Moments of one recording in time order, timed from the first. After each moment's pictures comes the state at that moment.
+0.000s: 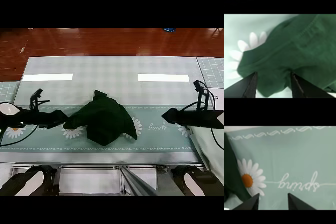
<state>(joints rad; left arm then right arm) 0.18 -1.01 0.57 0.92 -1.08 -1.32 -0.02 -0.73 0.64 -1.16 1.08 1.60</state>
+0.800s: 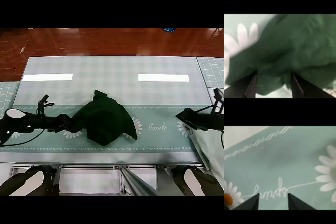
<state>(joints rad) 0.14 -1.13 0.47 0.71 -1.02 -1.13 -0.34 -0.77 0.53 -1.07 1.07 1.47</state>
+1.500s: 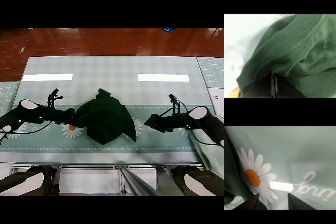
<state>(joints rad) 0.03 -1.27 0.59 0.70 -0.95 -1.13 0.06 -1.10 0.51 -0.79 0.94 1.42</state>
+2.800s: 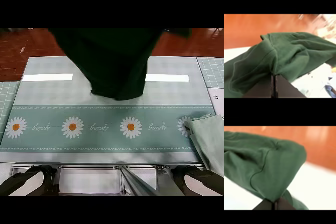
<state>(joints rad) 0.12 -1.11 1.68 0.44 -1.14 -1.19 0.07 -1.17 1.97 -0.98 1.26 1.42</state>
